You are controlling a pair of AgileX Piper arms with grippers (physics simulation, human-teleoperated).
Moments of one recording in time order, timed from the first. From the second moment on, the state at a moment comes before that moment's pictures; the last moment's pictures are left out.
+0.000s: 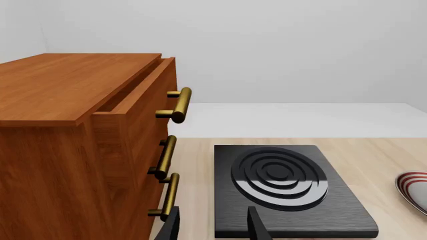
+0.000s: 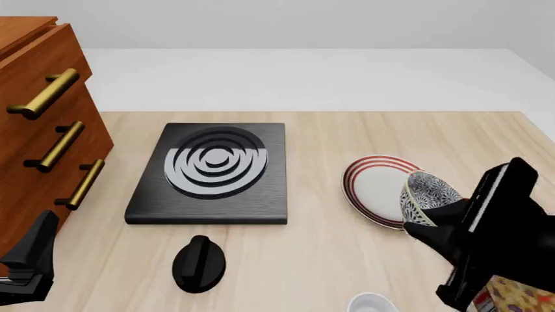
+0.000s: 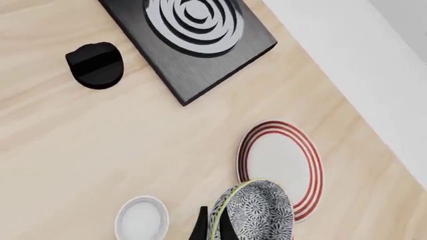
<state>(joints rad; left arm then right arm) 0.00 0.00 0.00 0.00 0.00 0.59 0.69 -0.52 0.56 -0.42</state>
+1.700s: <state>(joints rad) 0.00 0.00 0.00 0.00 0.00 0.24 1.49 -0.84 0.20 -0.41</state>
